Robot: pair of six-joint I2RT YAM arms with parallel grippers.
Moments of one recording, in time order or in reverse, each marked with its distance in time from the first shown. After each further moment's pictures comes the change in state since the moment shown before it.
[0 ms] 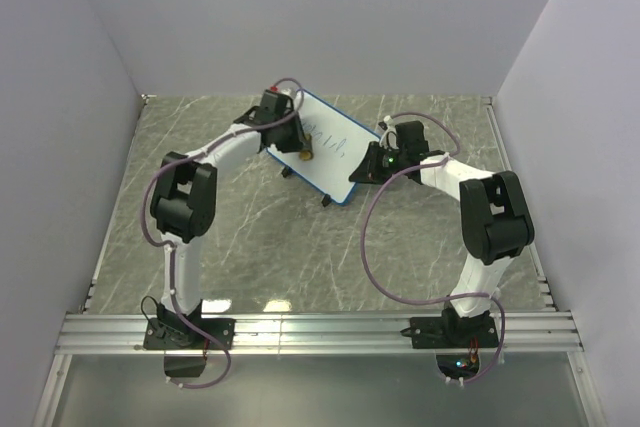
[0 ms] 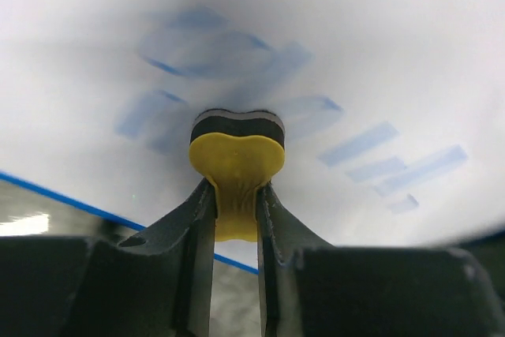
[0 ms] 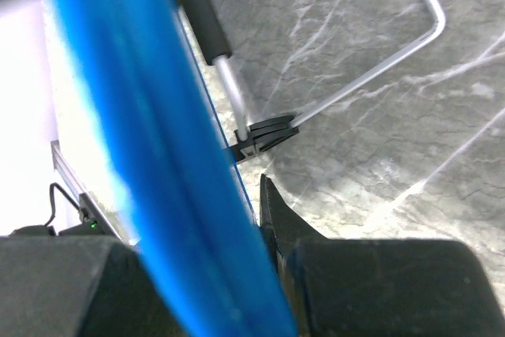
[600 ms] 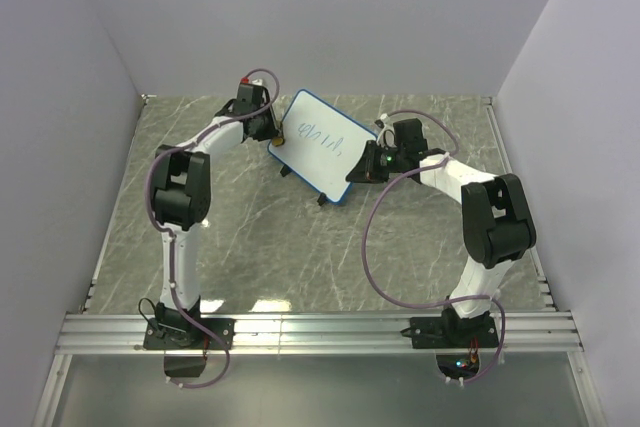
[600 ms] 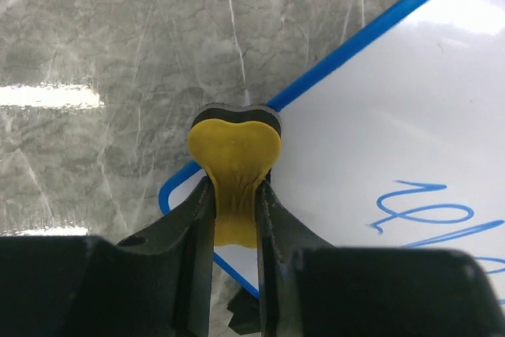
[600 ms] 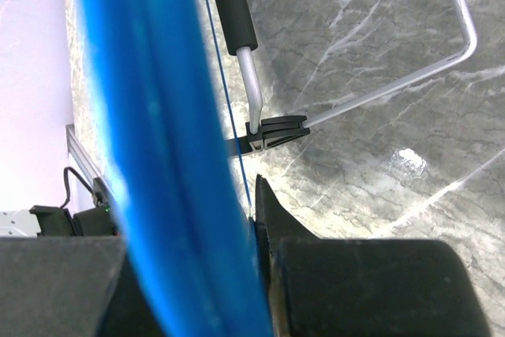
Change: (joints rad) left arm 0.169 0.120 0.121 0.004 -0.085 0.051; right arm 0.021 -0.028 0.014 -0.028 -0.041 0.004
